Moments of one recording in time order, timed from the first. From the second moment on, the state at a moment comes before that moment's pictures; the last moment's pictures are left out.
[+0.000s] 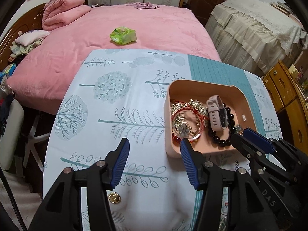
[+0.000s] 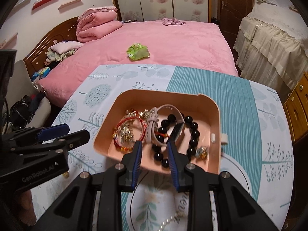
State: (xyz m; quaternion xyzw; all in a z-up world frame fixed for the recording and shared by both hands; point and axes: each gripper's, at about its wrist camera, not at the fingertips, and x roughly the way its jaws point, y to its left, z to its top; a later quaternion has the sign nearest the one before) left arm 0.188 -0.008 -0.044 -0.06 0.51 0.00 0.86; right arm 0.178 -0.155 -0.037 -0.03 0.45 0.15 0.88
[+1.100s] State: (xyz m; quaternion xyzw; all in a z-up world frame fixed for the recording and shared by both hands) left arm 0.054 -0.009 -0.057 -0.02 0.56 -0.06 0.83; right arm 0.015 -0.224 -0.065 0.04 0.53 0.11 0.84
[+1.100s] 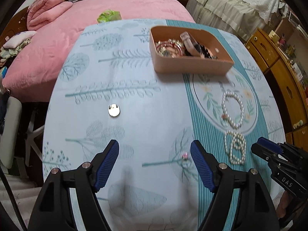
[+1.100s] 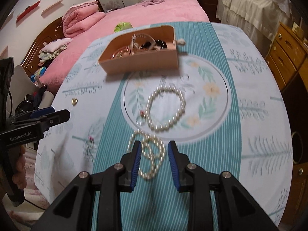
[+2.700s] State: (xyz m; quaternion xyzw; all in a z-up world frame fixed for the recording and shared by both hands) left arm 0.048 -0.046 -0.096 -0.10 0.61 -0.09 0.78; right arm 0.009 -0.199 -0.083 -0.03 0.49 0.14 0.86
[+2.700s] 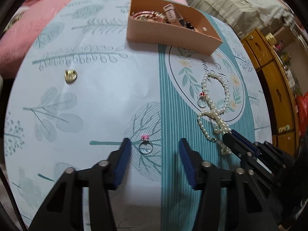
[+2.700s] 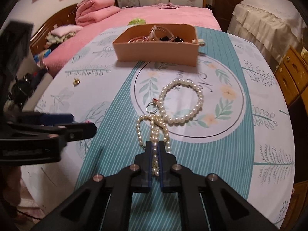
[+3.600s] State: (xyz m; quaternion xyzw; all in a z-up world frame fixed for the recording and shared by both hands) left arm 0.058 -0.058 -0.073 -0.08 0.59 -0.07 0.80; right arm 0.011 -0.235 -0.037 0.04 0.45 0.15 0.88
